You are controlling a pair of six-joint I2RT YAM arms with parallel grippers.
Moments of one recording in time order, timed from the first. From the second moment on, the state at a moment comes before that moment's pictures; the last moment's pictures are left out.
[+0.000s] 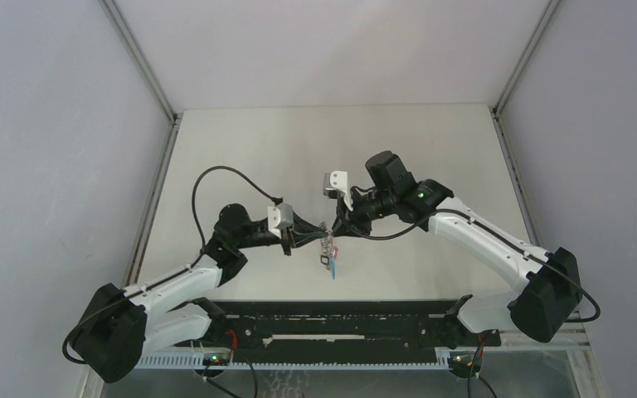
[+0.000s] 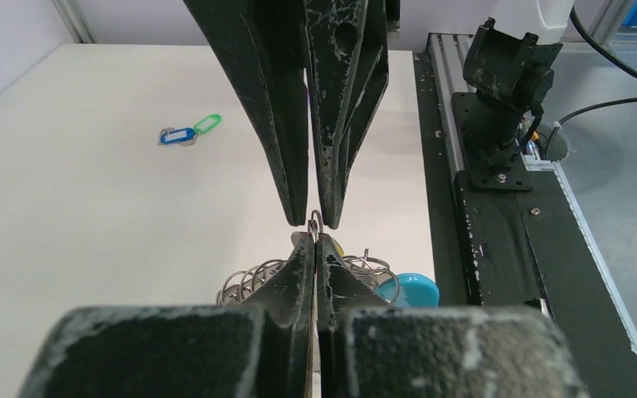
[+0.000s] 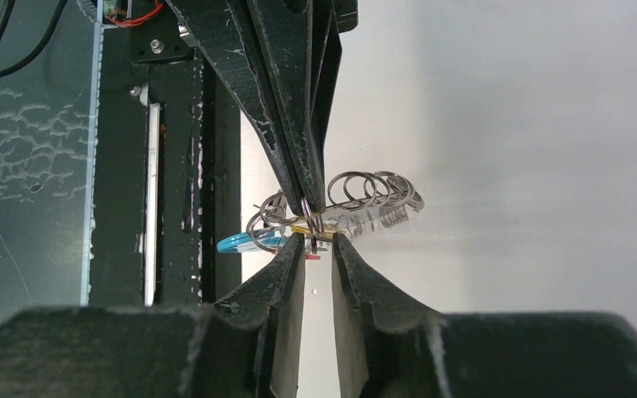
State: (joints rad) left arm -0.61 1.06 0.40 0.70 0.85 -0.01; right arm 0.72 1.33 1.14 -0.59 -0.72 -0.43
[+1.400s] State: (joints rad) left arm -0.61 1.06 0.37 0.94 0.82 -0.11; right arm 0.62 1.17 0.96 -0.40 -0.84 -0.48
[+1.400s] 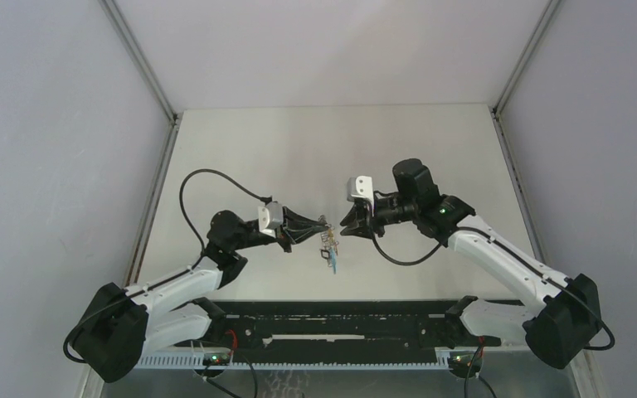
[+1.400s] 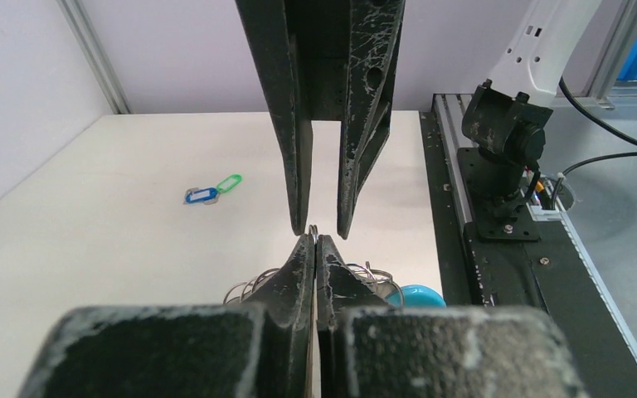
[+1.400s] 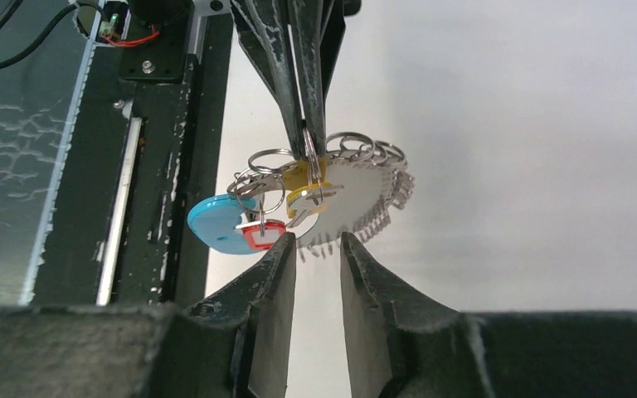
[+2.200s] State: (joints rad) left arm -0.61 1.06 0.37 0.94 0.83 -0.12; right arm 0.63 1.20 0.91 -0.14 -0.99 -0.52
